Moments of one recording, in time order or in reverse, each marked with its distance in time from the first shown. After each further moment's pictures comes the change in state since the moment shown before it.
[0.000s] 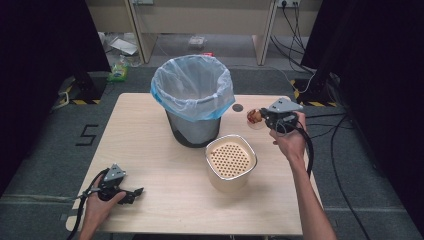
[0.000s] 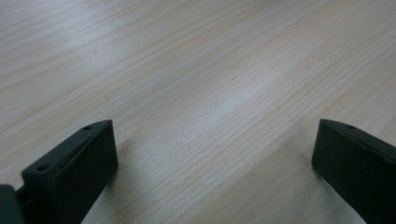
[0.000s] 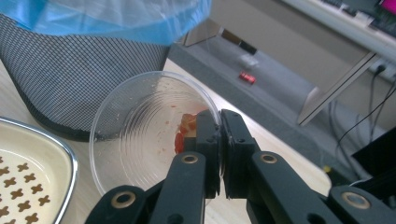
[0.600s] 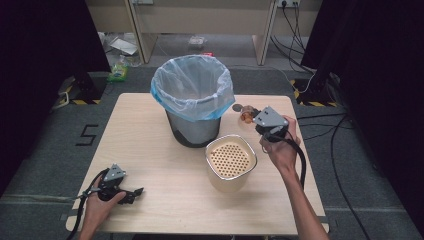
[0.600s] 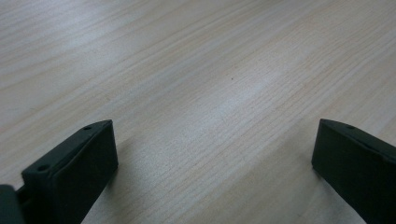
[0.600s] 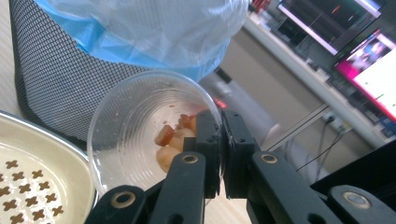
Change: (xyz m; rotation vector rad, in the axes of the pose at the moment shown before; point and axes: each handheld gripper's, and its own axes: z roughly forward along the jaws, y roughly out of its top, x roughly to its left) left arm 0.000 0.000 0.000 0.000 0.000 0.000; right arm 0.044 0.015 -0.017 -0.084 -0.114 -0.220
